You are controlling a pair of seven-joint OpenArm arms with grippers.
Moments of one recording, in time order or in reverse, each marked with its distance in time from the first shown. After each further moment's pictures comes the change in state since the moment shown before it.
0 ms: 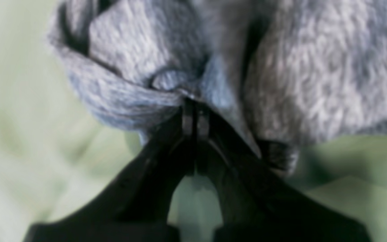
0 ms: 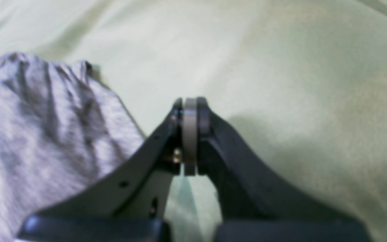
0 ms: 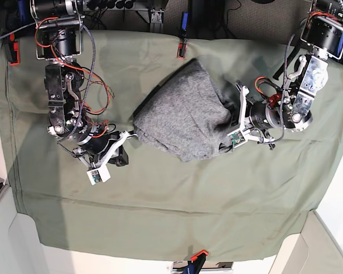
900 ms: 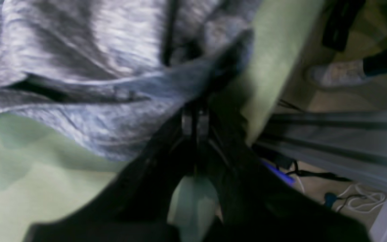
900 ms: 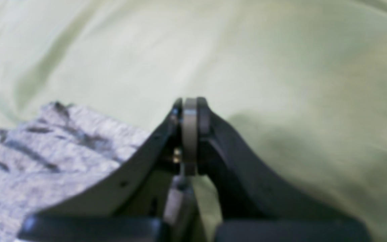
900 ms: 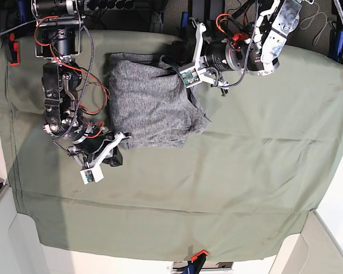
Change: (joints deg) left arm 19.4 12.4 -0.2 19.9 -4.6 -1.2 5.9; right arm -0.3 -0.4 2.6 0.0 0.2 -0.1 -0.2
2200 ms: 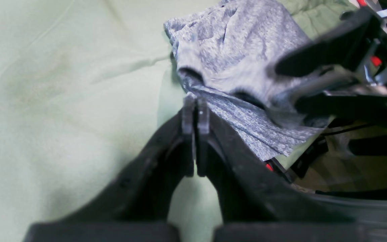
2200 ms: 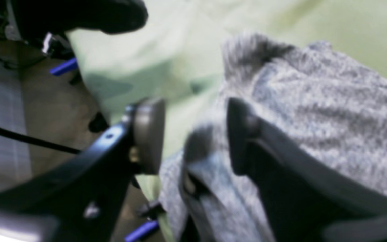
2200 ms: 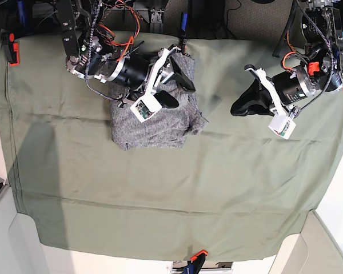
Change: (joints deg) left arm 1.2 0.5 -36.0 -0.3 -36.9 -0.4 10.4; right arm -23.9 0.3 -16.3 34.2 12.8 5.7 -12.0
